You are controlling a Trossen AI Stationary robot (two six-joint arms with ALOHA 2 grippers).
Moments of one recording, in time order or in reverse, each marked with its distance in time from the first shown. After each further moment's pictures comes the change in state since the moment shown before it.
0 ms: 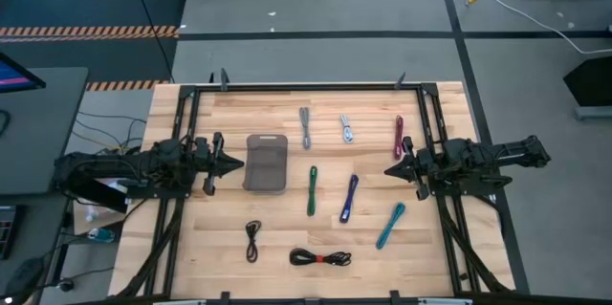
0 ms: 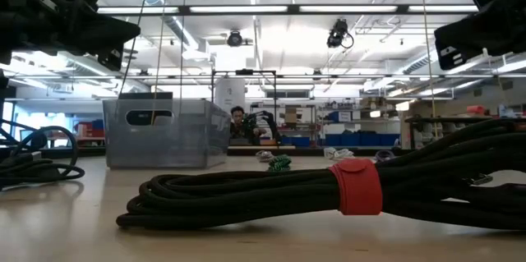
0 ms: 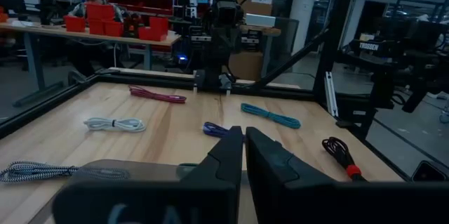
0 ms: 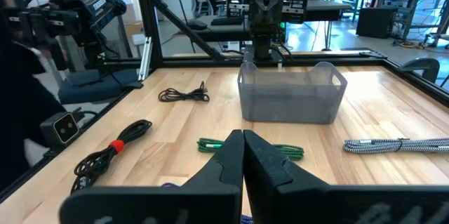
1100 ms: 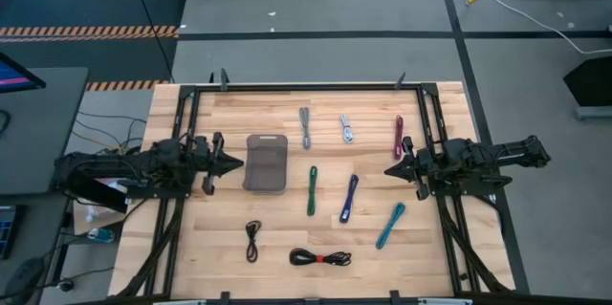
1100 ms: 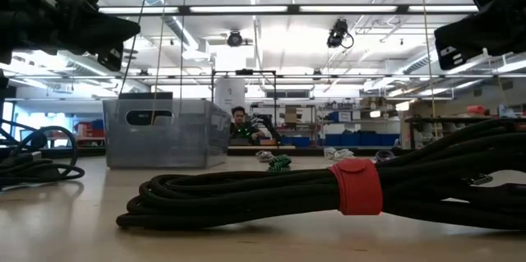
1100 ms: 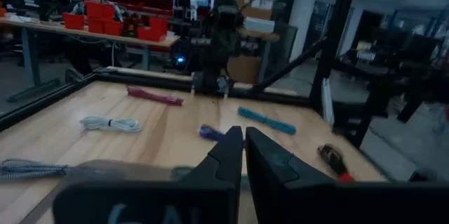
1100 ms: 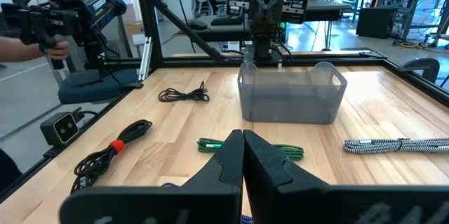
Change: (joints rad) left arm 0.000 0.000 0.000 0.031 -0.001 -0.055; right arm 0.000 0.000 0.000 0.000 0.000 0.000
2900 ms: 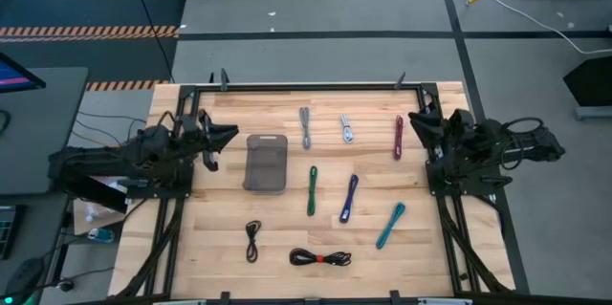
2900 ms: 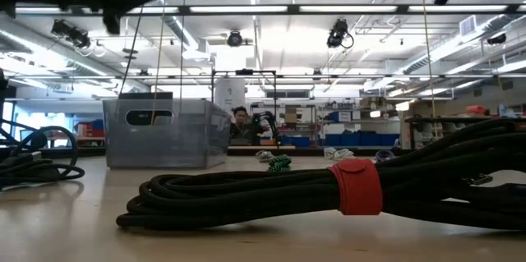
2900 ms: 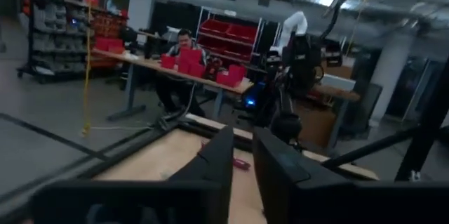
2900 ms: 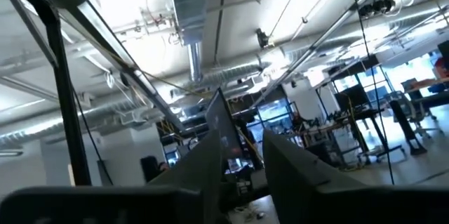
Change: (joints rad) left arm 0.000 0.149 0.313 -0.085 -0.349 0.000; right arm -0.017 0.269 0.203 0.734 0.315 0.095
